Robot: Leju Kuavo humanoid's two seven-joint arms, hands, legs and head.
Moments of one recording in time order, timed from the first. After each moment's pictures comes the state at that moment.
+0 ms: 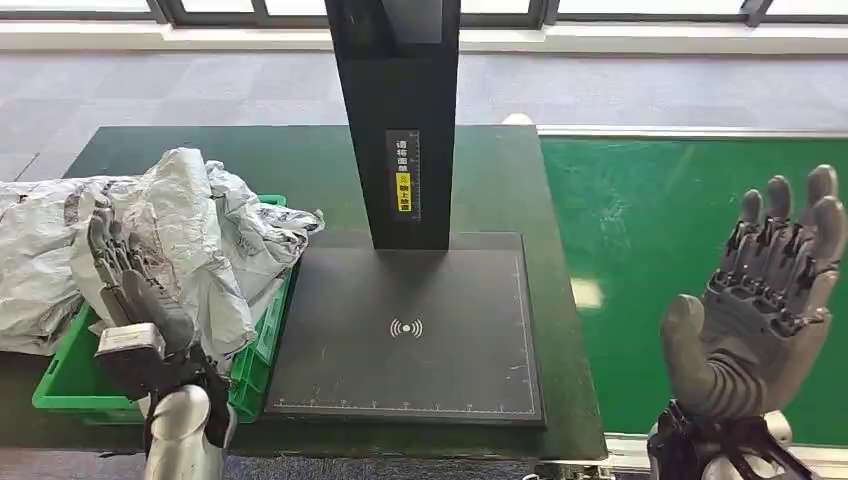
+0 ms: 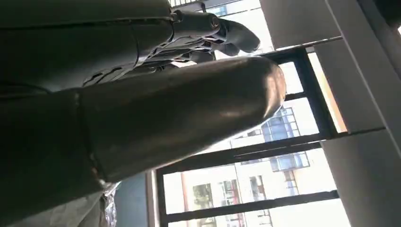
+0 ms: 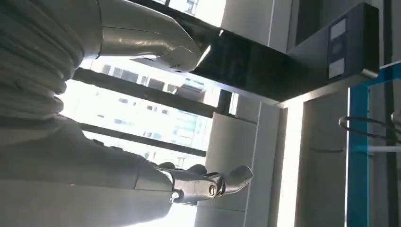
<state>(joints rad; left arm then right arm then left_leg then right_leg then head) -0.08 -0.23 0.12 -1.59 -0.21 0.26 -0.70 0.02 0.13 0.00 -2.11 0.08 0.20 -0.70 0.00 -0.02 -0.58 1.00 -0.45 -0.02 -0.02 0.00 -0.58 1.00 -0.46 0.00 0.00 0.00</state>
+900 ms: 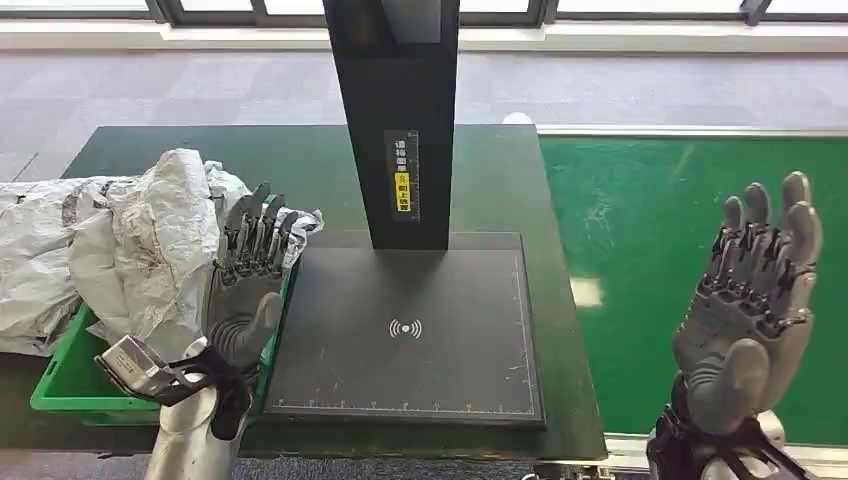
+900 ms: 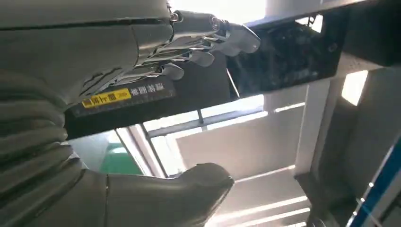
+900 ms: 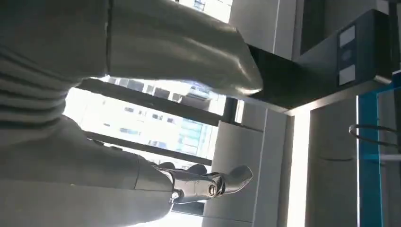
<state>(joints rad) -0.12 -0.16 -0.06 -1.64 0.00 -0.57 -0.70 0.03 0.12 0.00 -2.09 0.06 0.24 -0.70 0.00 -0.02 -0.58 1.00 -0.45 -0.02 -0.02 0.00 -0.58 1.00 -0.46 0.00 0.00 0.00</state>
